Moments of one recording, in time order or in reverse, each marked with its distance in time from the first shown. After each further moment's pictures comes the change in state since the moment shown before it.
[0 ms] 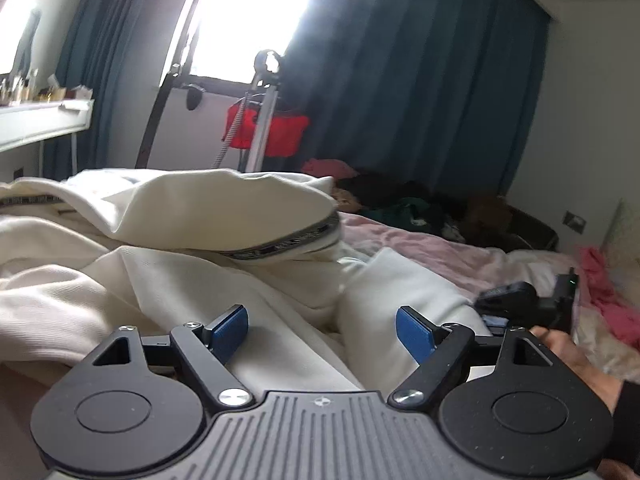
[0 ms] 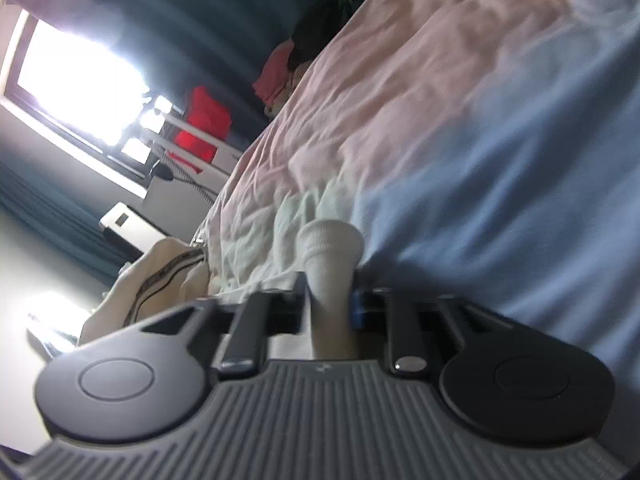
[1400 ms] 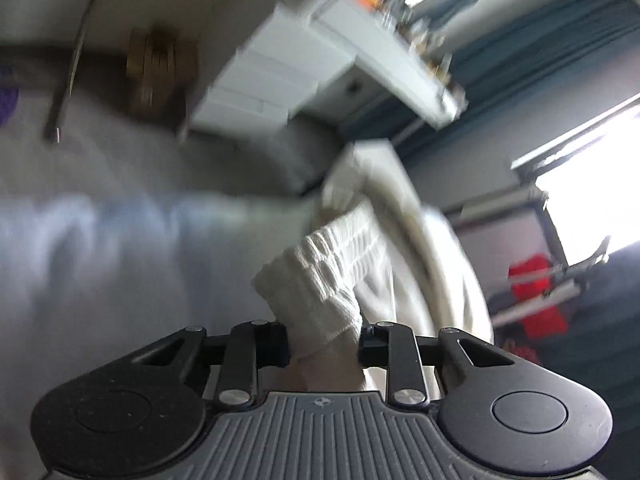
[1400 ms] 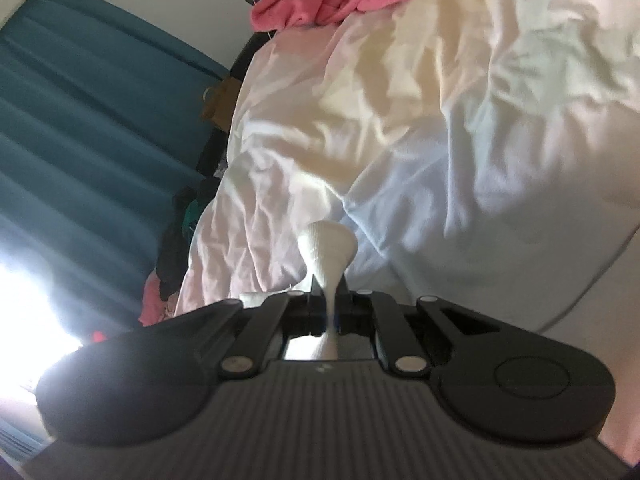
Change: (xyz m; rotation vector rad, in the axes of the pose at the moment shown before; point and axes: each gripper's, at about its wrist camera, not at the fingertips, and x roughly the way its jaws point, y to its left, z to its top) left arm -0.130 0.243 0.046 -1.003 -0.114 0.608; right arm -0.221 -0.128 0.058 0.376 -0.544 -0.352
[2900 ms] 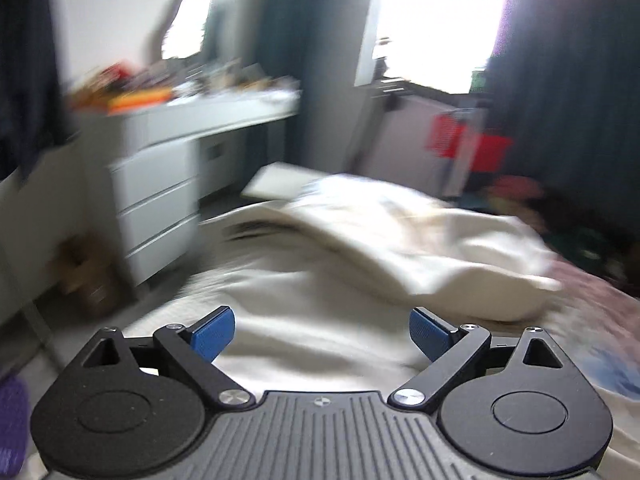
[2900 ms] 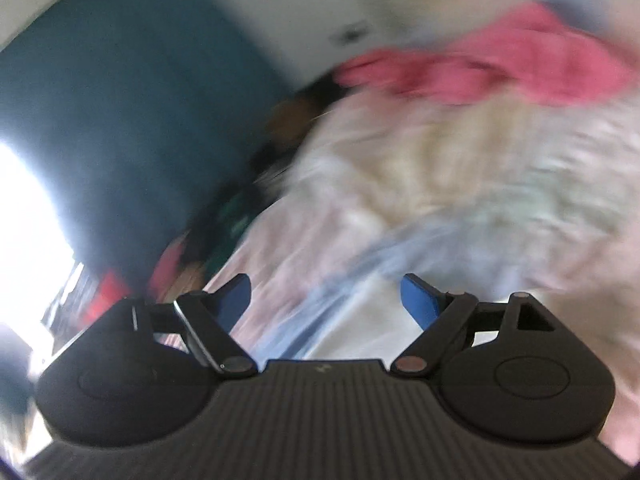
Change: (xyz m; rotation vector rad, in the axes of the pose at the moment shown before) left arm -0.139 -0.085 -0.118 0.868 -0.063 -0.093; right arm -0.143 0.062 -0.030 -0.430 -0.008 0.147
